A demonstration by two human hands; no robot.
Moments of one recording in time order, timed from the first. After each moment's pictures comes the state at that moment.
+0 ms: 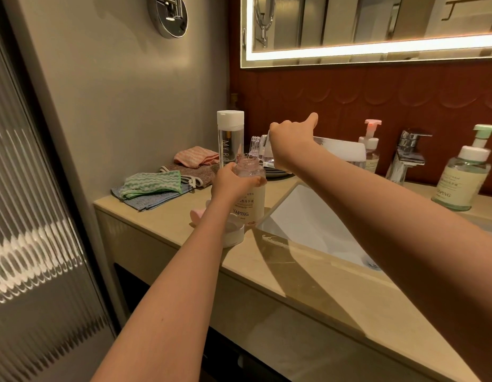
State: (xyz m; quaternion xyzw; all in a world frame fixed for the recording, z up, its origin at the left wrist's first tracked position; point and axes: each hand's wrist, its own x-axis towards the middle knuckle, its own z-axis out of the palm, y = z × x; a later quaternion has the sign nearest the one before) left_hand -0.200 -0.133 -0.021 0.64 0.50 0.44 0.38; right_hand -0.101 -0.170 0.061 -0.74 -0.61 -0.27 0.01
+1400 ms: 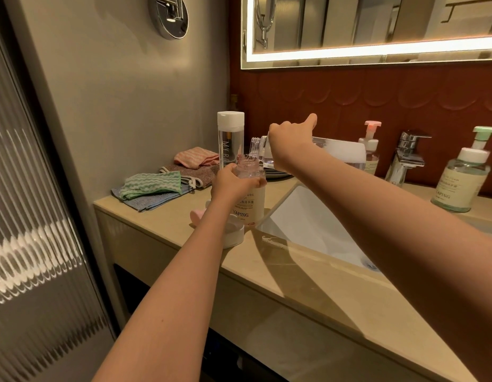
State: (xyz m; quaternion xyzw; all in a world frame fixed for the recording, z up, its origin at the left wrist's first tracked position) left_hand -0.200 -0.130 -0.022 0.64 0.50 0.44 0.38; right_hand -0.101 -0.170 0.062 -0.74 -0.61 -0.27 0.00
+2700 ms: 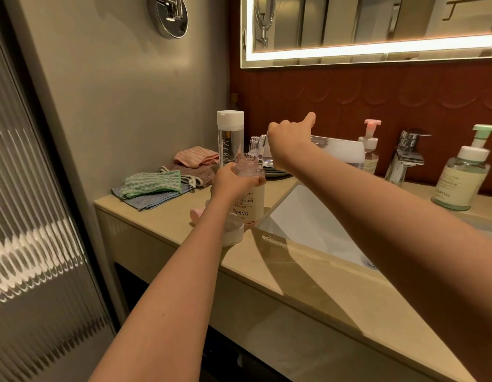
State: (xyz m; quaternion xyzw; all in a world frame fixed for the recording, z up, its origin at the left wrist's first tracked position) left_hand -0.200 -0.133 -0.020 0.64 0.51 0.43 0.38; right_hand -0.104 -0.175 0.062 -0.74 -0.61 -0.28 0.00
